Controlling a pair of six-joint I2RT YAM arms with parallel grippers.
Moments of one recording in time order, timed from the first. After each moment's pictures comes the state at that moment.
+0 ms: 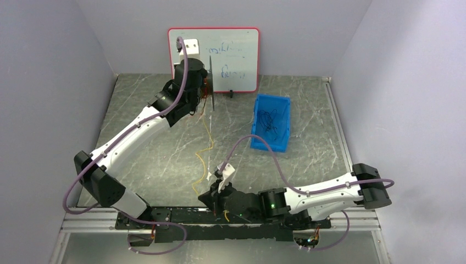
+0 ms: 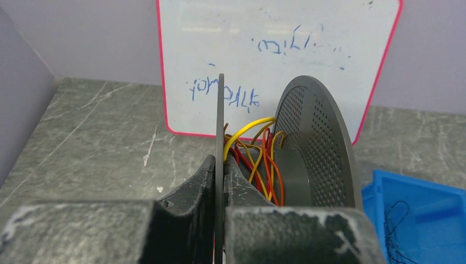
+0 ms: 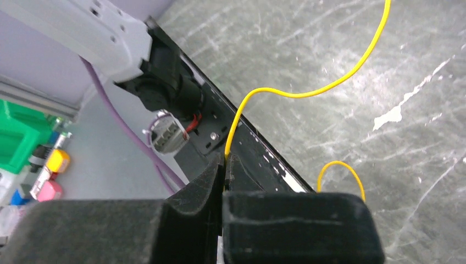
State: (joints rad) left arm -0.70 1.52 1.60 -0.29 -0.76 -0.23; right arm 1.68 1.20 0.73 0.10 0.58 0.68
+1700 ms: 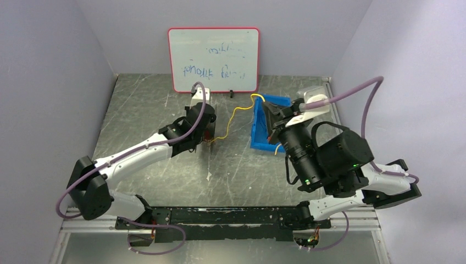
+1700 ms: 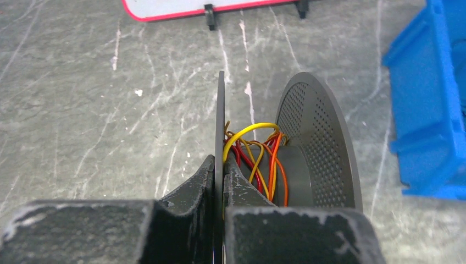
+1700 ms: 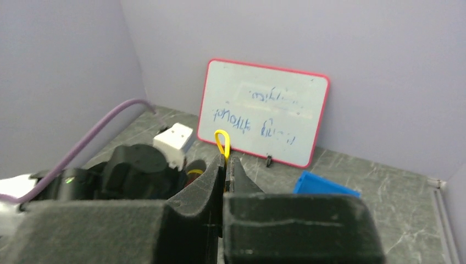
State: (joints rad) left arm -0.84 1.37 1.07 -0.25 -0.73 -0.33; right arm 1.68 1.04 1.54 0.00 1.25 -0.46
